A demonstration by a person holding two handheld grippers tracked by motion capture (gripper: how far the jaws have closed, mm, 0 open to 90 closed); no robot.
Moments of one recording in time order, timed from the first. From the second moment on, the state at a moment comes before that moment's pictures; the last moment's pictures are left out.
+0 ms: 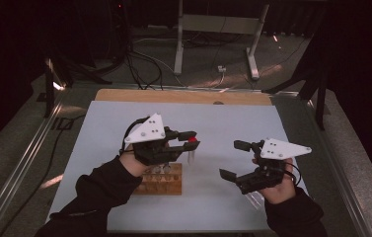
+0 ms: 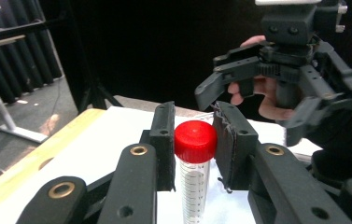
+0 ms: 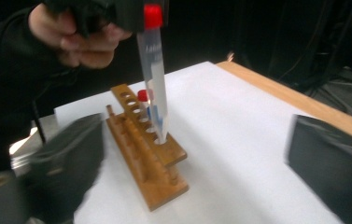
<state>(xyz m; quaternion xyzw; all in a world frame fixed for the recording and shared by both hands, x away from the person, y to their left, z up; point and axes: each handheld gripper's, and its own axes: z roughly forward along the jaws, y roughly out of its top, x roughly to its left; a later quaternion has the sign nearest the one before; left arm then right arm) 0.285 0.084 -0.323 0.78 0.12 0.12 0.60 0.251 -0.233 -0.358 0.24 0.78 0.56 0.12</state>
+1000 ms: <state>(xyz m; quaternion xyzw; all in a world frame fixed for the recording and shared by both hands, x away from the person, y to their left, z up) 0.282 0.198 -0.324 0.75 0.22 0.21 0.58 0.251 -0.244 -0.365 0.25 0.77 0.56 0.15</state>
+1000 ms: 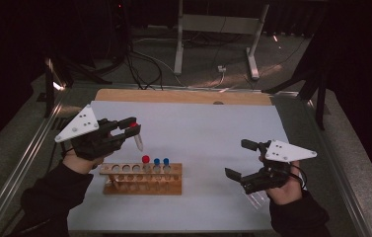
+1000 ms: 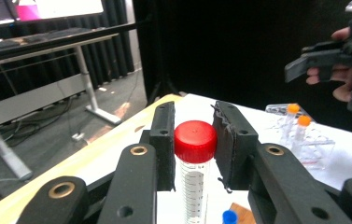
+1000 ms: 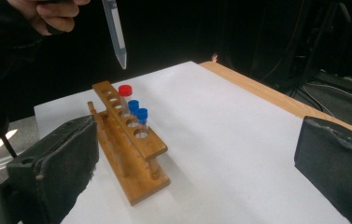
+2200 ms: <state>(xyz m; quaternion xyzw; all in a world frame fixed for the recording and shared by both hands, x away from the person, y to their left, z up) 0.281 0.209 -0.421 0.77 0.28 0.15 0.55 0.247 -0.247 -0.366 0.26 0.78 0.55 0.17</state>
